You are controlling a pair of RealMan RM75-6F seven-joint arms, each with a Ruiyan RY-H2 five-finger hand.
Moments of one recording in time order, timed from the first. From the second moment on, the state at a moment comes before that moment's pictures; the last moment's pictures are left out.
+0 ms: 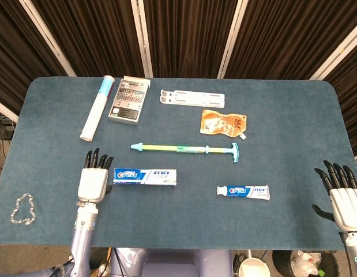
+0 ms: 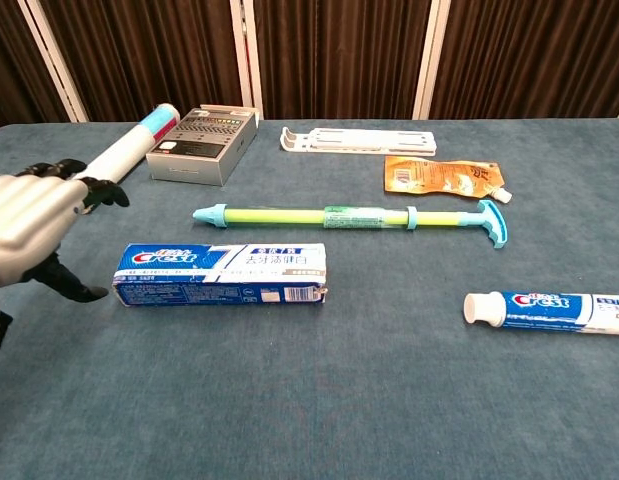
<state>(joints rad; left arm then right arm) -0.39 -1.84 -0.17 -1.47 1.25 1.42 0.83 0.10 -1.06 0.04 -1.54 -1.53 1.45 -0.04</state>
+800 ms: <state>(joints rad) -0.47 -1.99 -0.20 -1.35 1.23 1.35 0.79 0.08 -1.04 0.04 -1.55 -1.52 1.47 -0.06</state>
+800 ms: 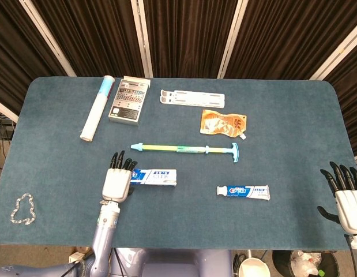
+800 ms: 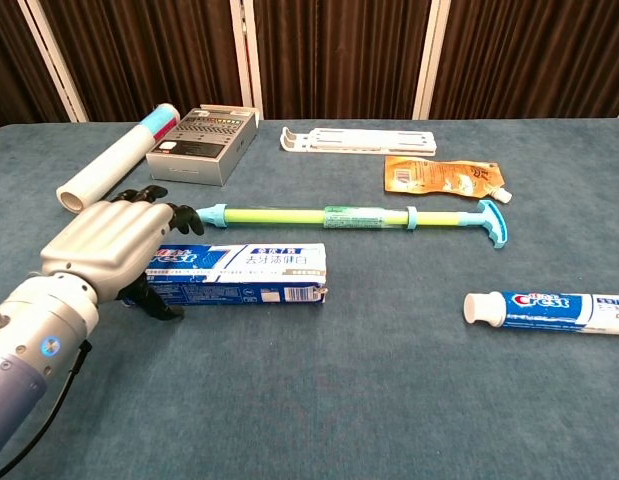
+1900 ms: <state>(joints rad) -0.50 -2.04 -0.20 -1.30 1.26 1.38 0.77 0.05 -1.01 0.04 -1.56 -1.50 1.48 -0.06</state>
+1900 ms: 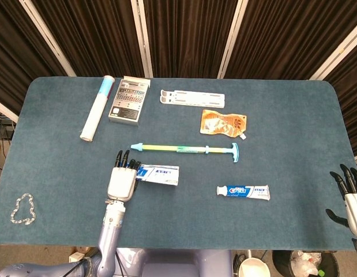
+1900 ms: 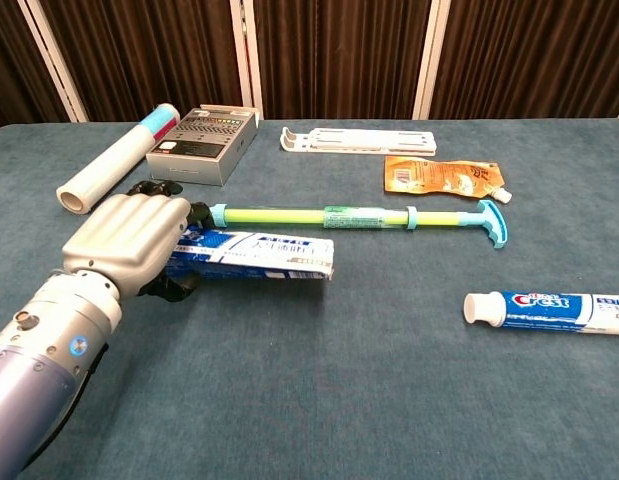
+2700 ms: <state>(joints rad) -0.37 -1.44 -0.30 -1.96 1.27 1.44 0.67 0.20 -1.02 0.07 -1.72 -1.51 1.29 -0.11</state>
